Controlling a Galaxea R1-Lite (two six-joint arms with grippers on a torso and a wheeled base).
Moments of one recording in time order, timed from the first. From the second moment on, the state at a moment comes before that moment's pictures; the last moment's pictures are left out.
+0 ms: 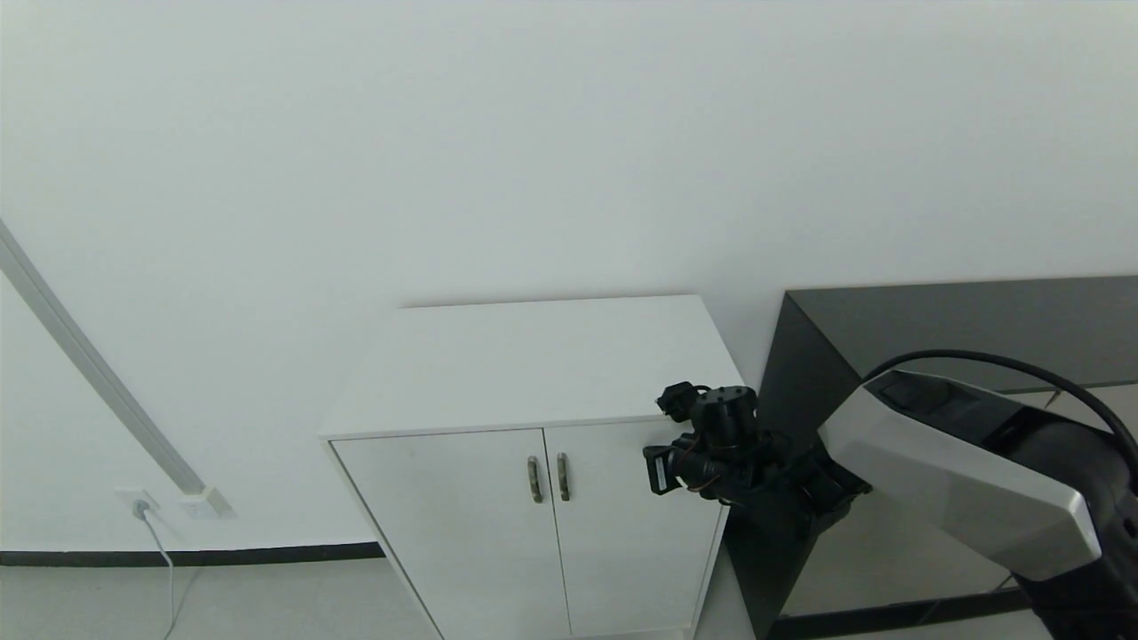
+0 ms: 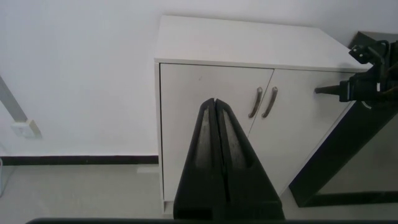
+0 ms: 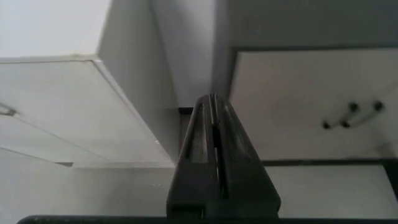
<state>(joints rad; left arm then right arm) 0.00 0.00 0.00 0.00 0.03 -0.09 0.55 2.46 -1.27 -0.76 0.06 0.10</state>
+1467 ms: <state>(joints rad) 0.00 0.00 0.00 0.00 0.03 -0.09 0.04 1.63 -0.38 -0.99 0.07 0.00</state>
